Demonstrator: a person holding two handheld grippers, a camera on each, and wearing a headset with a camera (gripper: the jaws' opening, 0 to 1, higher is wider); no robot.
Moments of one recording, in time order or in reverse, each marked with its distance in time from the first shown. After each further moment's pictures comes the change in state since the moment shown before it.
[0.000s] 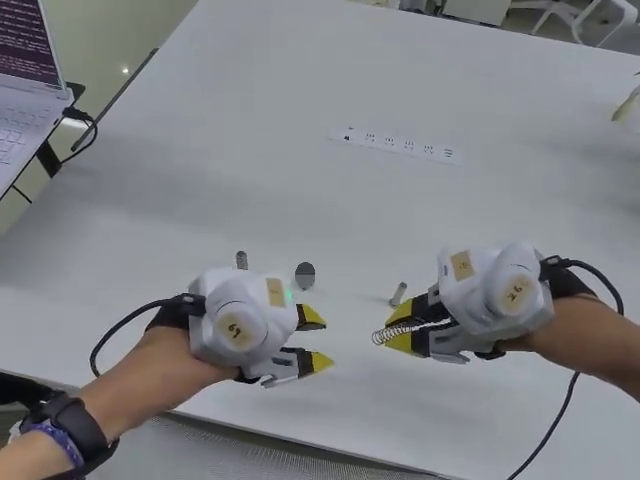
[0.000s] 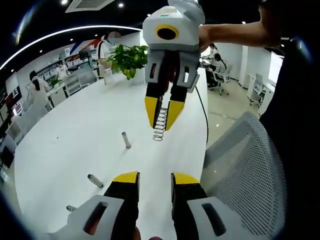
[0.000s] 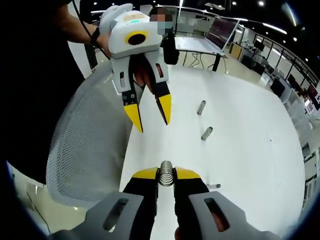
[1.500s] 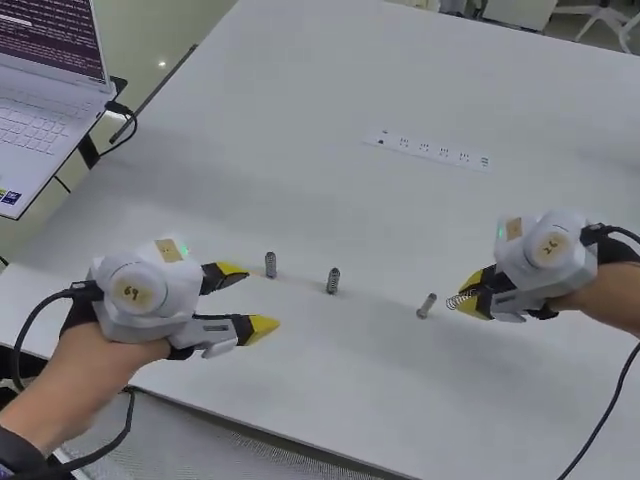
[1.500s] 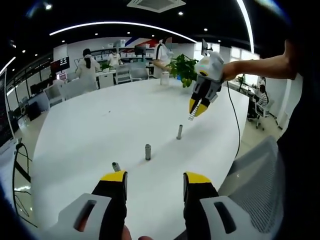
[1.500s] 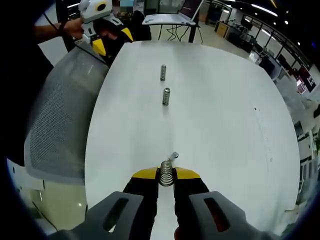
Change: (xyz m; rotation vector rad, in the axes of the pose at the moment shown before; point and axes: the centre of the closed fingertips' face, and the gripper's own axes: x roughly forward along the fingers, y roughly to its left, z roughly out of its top) left arm -0.093 0.074 -0.051 -0.323 -0.077 0.326; right arm 0.001 -0.091 -0.065 0.089 0.180 -0.090
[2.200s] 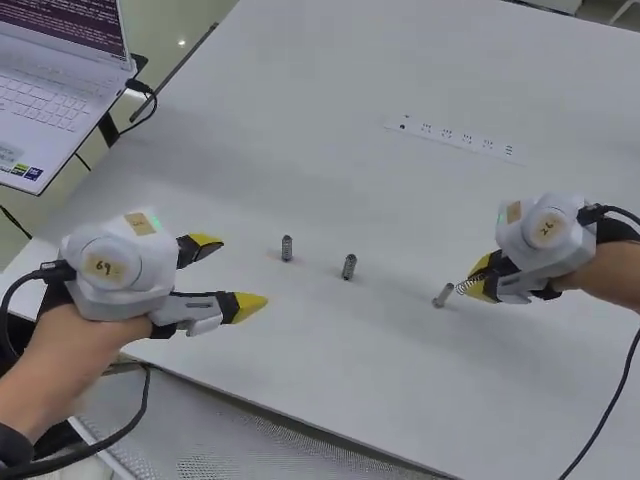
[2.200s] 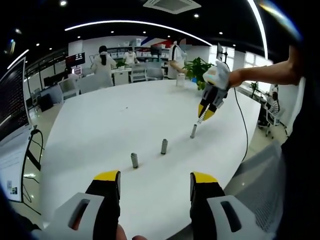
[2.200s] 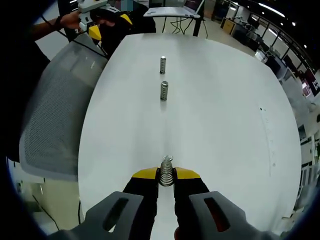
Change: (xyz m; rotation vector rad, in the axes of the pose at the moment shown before) left arm -0.025 0.023 -0.008 -0.067 0.001 0.098; right arm 0.020 -0.011 -0.001 -0.032 0.048 0.031
